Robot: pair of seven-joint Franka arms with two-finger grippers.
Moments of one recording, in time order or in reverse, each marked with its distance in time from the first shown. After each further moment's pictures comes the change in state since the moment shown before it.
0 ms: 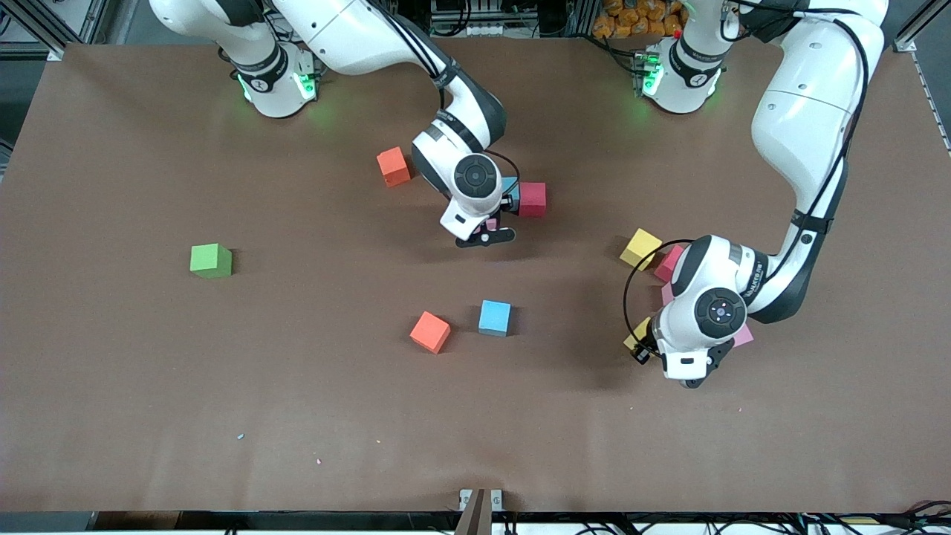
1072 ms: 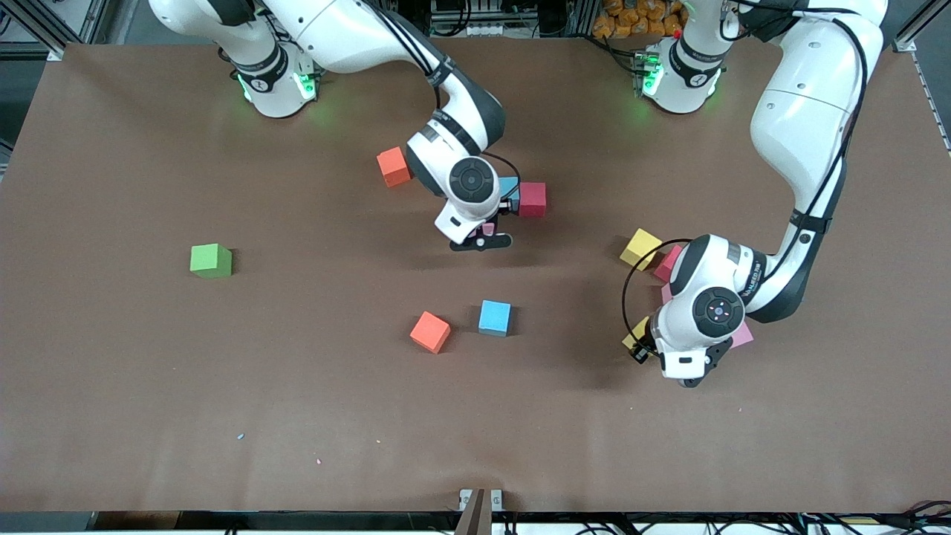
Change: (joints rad) left arm -0.003 -0.001 -0.001 -0.003 0.000 0.000 -0.002; right arm -0.019 -0.010 0.001 0.058 0.001 -0.073 0.049
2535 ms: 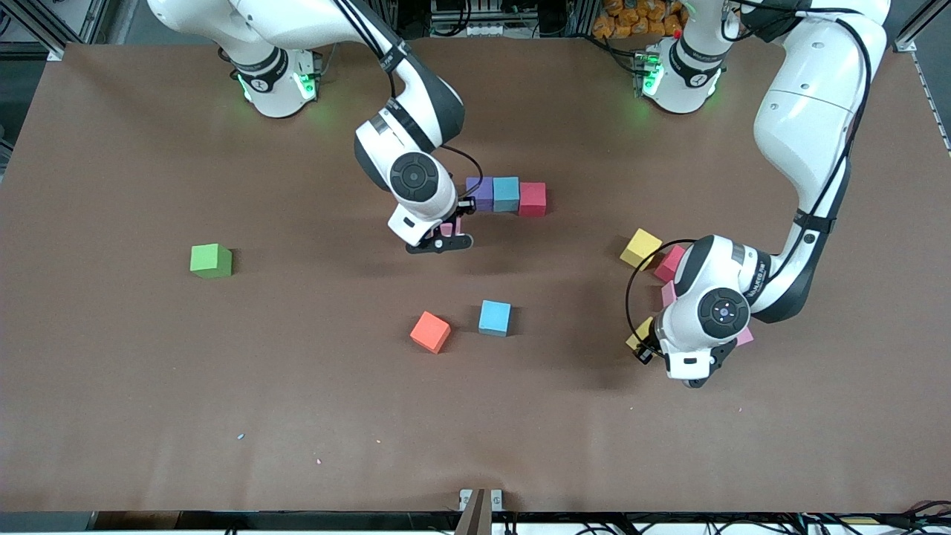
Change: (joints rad) left arm 0.009 -0.002 0.002 -0.004 0.000 0.000 0.000; right arm -0.109 -0.188 -0.001 -0.161 0.000 -0.036 -0.065
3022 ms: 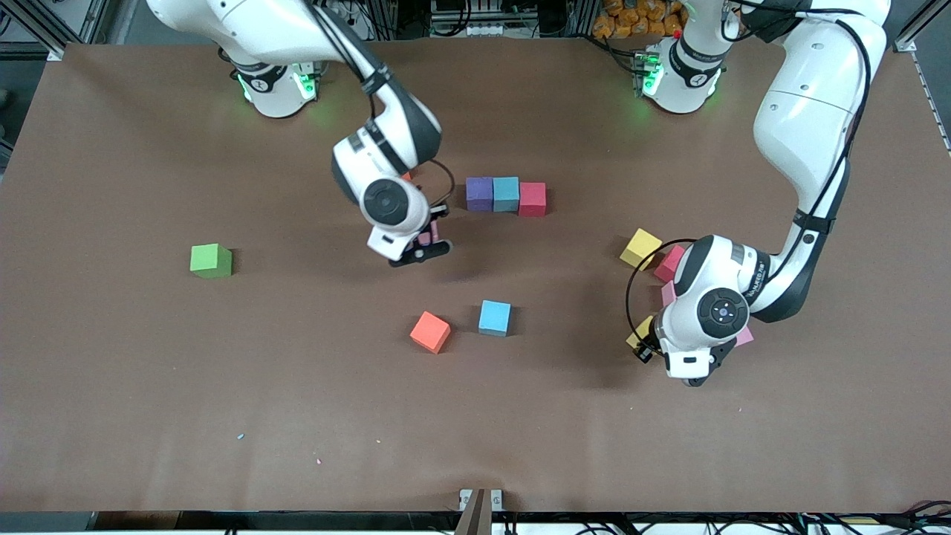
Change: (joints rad) left arm 0.001 -0.001 0.000 -0.005 0.000 0.002 0.000; right arm -0.041 -0.017 0.000 -0.081 -0.001 0.000 -0.227
